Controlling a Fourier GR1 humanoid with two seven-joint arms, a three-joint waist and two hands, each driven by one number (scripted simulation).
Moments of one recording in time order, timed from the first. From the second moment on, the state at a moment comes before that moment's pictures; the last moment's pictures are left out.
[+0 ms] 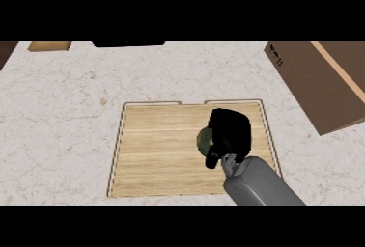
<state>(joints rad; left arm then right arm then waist) 0.65 0.60 -0.65 -1.85 0.32 0.72 0.14 -0.45 -0.07 0.55 -1.46 0.95 0.16 1.02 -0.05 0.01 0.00</state>
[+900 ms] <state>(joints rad) 0.60 0.63 -0.67 -1.83 0.34 0.73 0.12 -0.85 -0.12 0.17 -1.24 1.13 0.09 1.10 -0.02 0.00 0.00</state>
